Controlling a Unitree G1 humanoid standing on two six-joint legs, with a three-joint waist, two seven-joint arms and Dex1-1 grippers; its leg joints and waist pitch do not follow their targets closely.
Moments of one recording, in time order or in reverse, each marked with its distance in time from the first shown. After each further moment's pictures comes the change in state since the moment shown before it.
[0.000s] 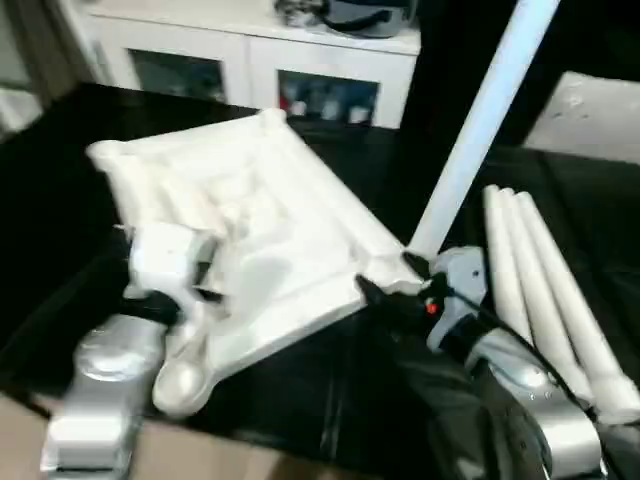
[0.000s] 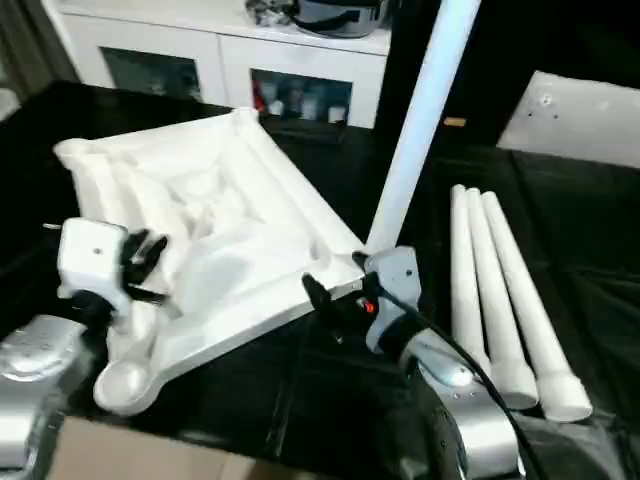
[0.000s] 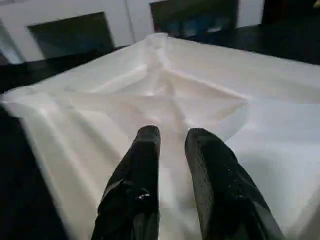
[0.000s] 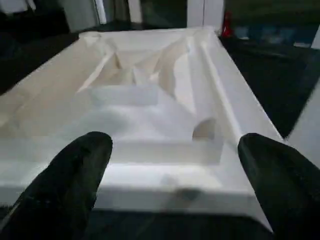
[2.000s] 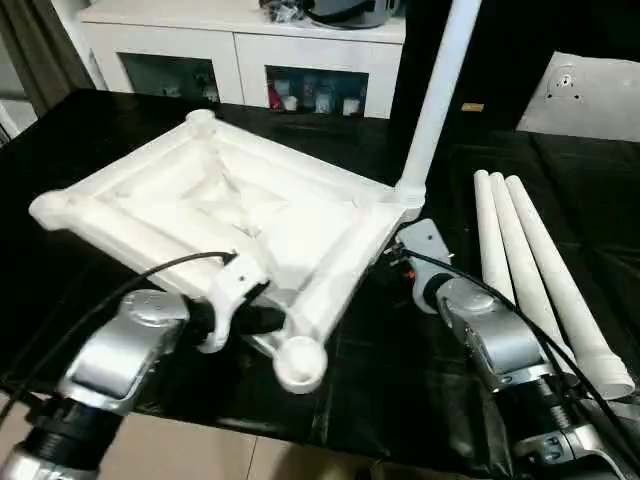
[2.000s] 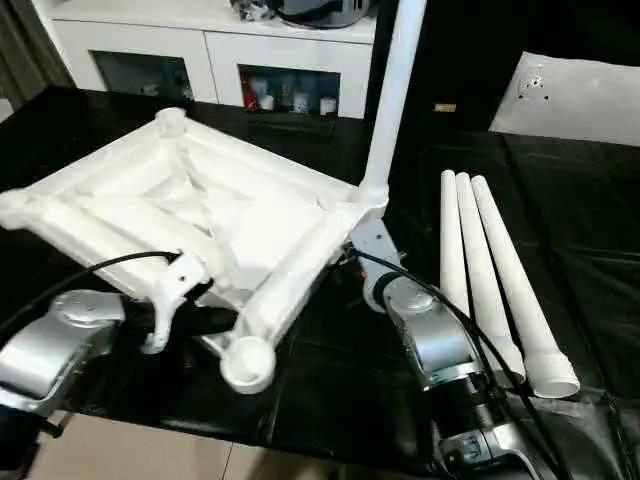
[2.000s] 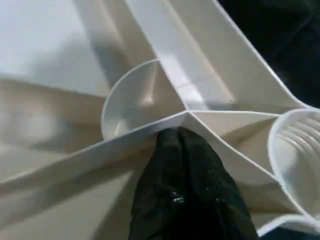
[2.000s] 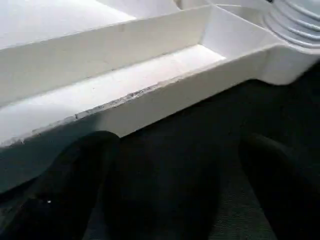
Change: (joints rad) left arm -0.257 0.202 -0.341 0.384 -0.157 0.103 -0.687; right arm -0.427 -0.016 0.077 0.579 -0.219 0.079 -0.147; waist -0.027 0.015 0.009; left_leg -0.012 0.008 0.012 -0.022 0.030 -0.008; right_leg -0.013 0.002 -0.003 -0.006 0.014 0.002
